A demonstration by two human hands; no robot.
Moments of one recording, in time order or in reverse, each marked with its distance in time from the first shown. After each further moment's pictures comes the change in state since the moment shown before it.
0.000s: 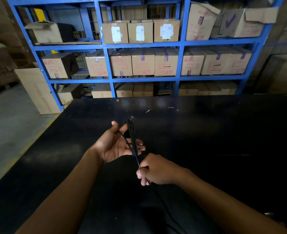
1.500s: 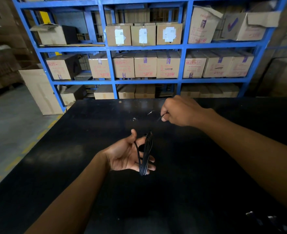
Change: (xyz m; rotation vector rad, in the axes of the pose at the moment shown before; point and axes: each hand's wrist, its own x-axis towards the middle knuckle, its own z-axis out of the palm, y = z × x) left_hand -0.011 -0.019 0.015 0.242 -0.149 -0.212; right_hand 0.011 -0.037 -0.145 -0.750 0.425 -0.104
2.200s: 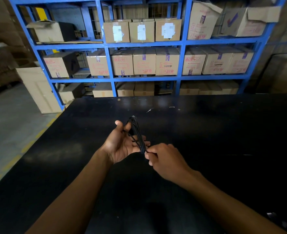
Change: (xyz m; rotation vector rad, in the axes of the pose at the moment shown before) left_hand 0.016 0.011 -0.010 -0.290 0.202 0.287; right_hand -0.072 -0.071 0.103 0.555 -0.025 0.205
